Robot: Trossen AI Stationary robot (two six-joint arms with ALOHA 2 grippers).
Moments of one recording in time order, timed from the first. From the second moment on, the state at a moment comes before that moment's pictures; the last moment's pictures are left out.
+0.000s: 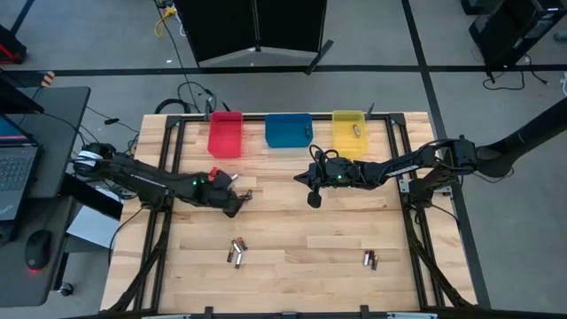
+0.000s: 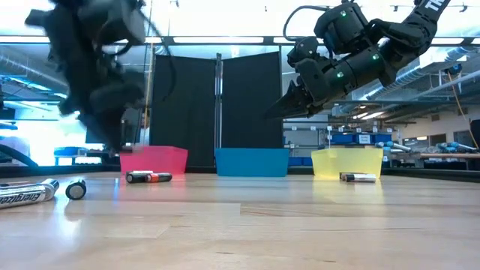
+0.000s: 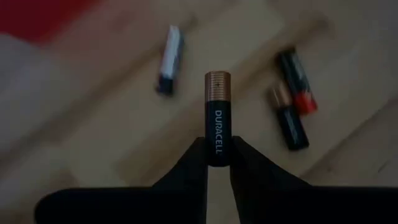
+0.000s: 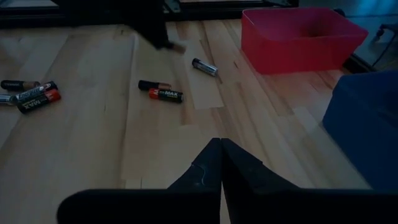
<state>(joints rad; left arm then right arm) -0.17 1.30 0.70 -0.73 -0.45 -1.01 -0.09 1.57 0.63 0.52 0.09 0.02</state>
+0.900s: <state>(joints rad) 0.74 1.41 0.88 -0.52 -0.12 -0.23 -0.09 1.57 0.59 0.53 0.10 0.04</state>
